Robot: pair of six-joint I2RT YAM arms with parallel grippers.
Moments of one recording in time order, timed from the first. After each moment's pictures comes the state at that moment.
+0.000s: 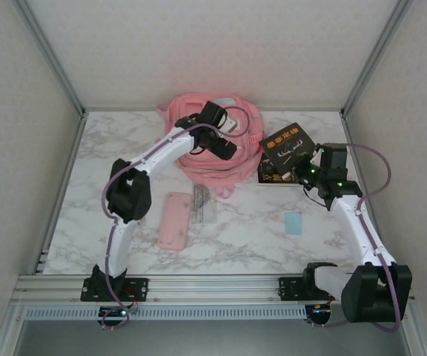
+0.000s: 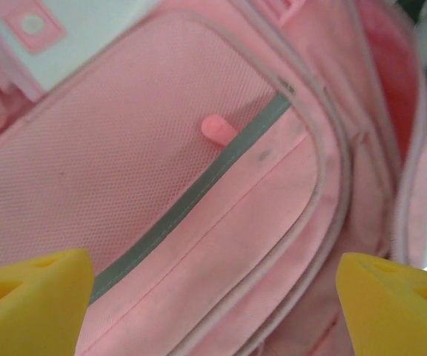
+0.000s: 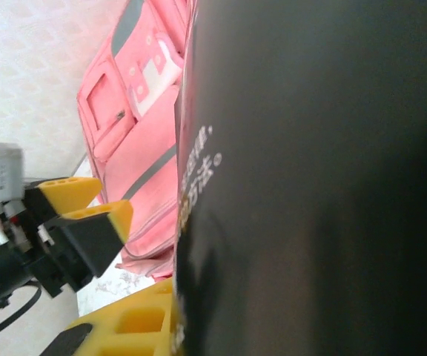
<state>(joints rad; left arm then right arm) -0.63 2.23 2.05 -0.79 0.04 0.10 0.03 1.12 0.85 -0.39 -0.43 0.82</state>
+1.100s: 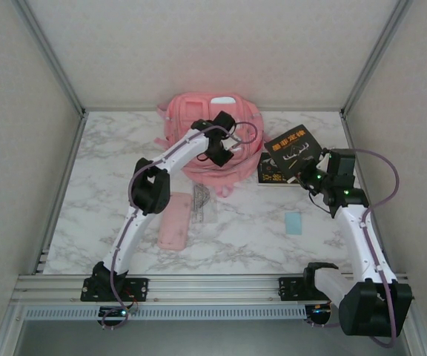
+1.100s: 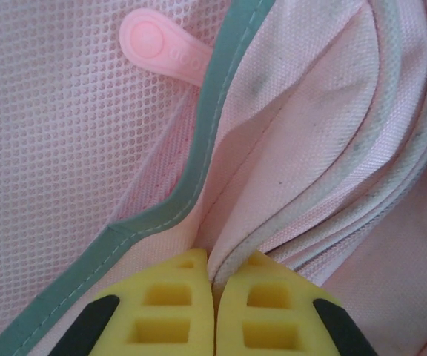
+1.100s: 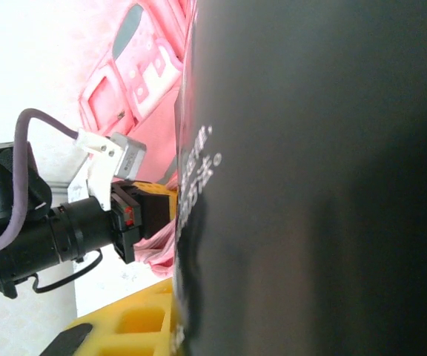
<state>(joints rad) -0.64 2.51 2.34 -1.04 0.03 0.15 -0.01 1.02 0.83 -0.46 -0.44 0.77</state>
